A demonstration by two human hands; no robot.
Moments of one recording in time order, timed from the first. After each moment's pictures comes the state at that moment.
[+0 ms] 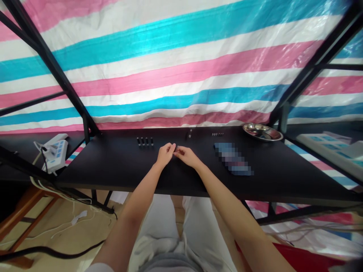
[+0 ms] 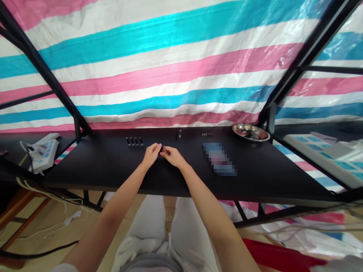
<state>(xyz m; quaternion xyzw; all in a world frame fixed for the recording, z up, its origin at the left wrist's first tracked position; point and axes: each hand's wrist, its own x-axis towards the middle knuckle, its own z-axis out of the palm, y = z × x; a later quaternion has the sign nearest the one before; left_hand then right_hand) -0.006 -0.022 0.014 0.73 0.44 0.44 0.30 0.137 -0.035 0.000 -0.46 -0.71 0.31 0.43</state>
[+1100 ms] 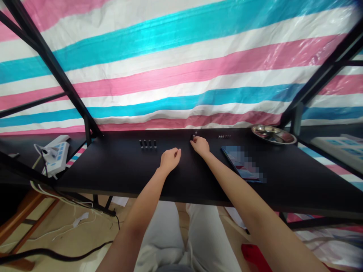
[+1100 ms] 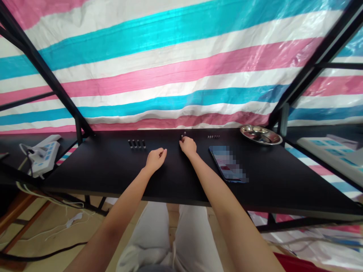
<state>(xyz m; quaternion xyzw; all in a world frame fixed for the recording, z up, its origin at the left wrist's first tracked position) -0.007 -0.023 0.021 0.78 0.50 0.34 0.15 0.177 0.045 -0.005 -0.77 -0.58 0.09 0.27</state>
